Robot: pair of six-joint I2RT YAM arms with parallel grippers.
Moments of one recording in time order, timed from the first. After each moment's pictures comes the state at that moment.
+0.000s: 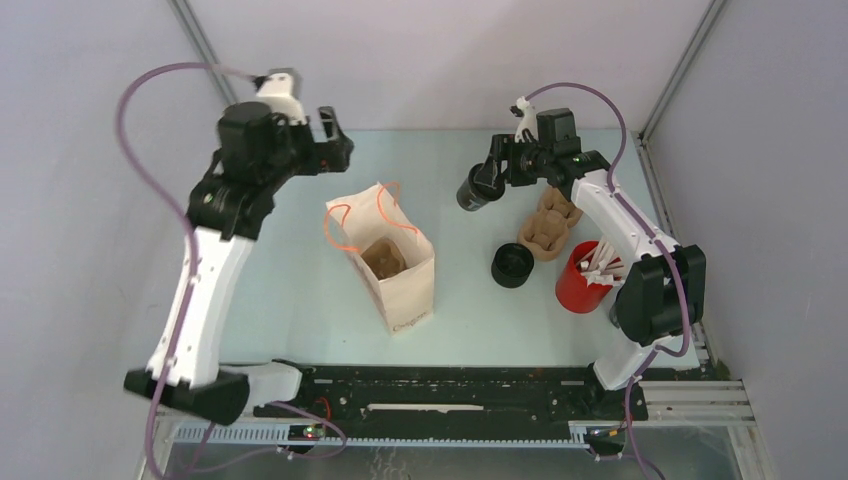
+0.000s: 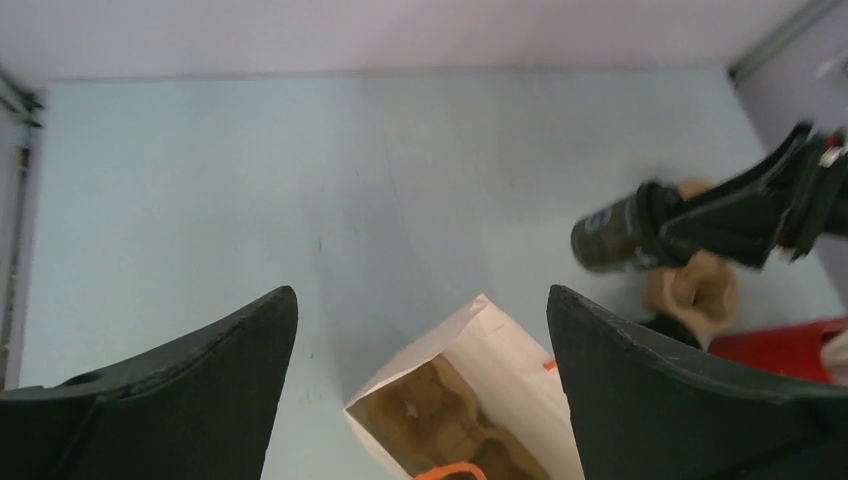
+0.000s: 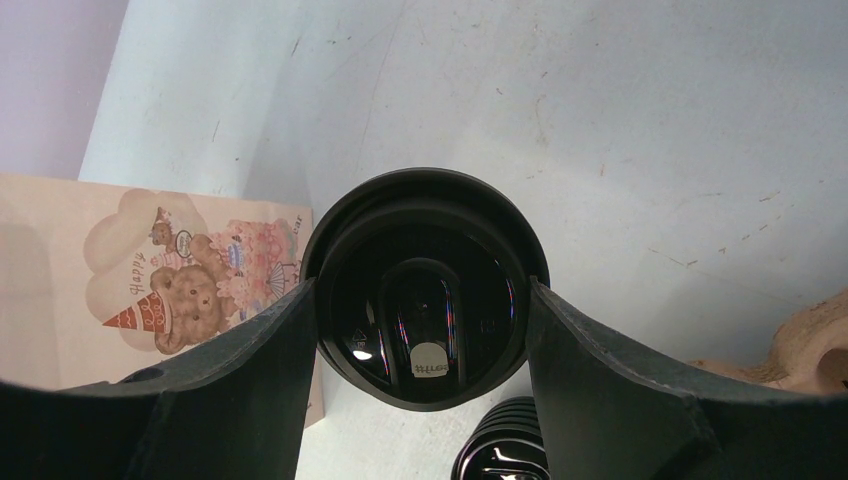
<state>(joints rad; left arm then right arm) -0.27 1.19 1.66 -0.73 -0.04 -0.23 0.30 1.70 1.52 -0.45 -0.41 0.24</state>
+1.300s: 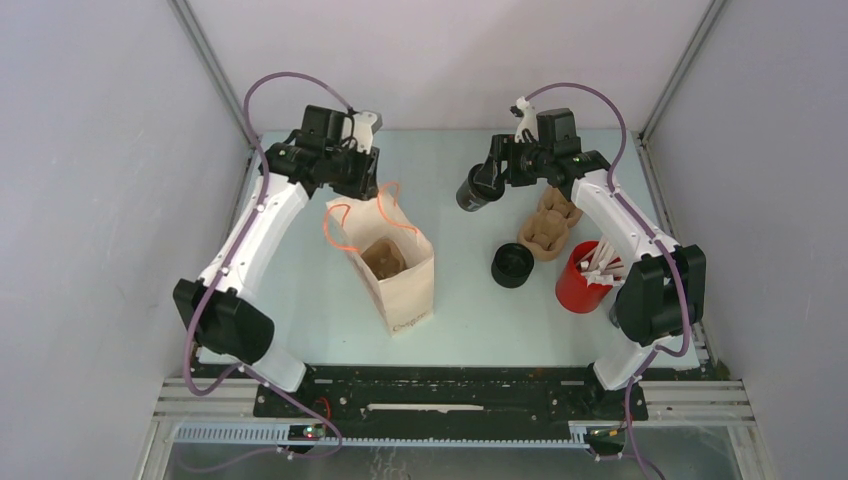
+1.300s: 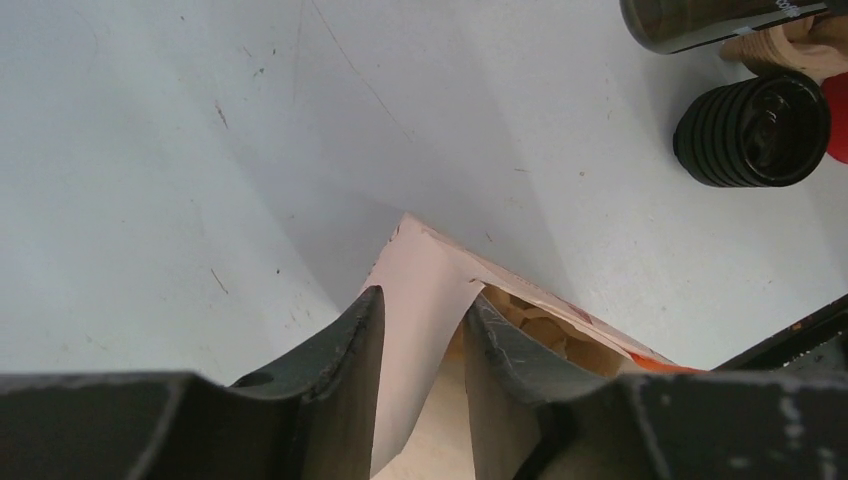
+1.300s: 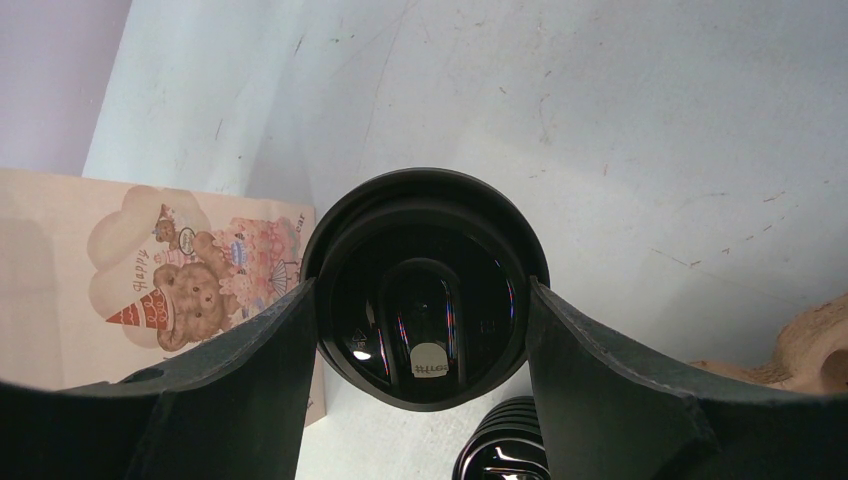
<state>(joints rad) -0.32 1.56 1.67 -0.93 0.20 0.04 0.30 1.70 1.52 -0.45 -0.41 0.24</state>
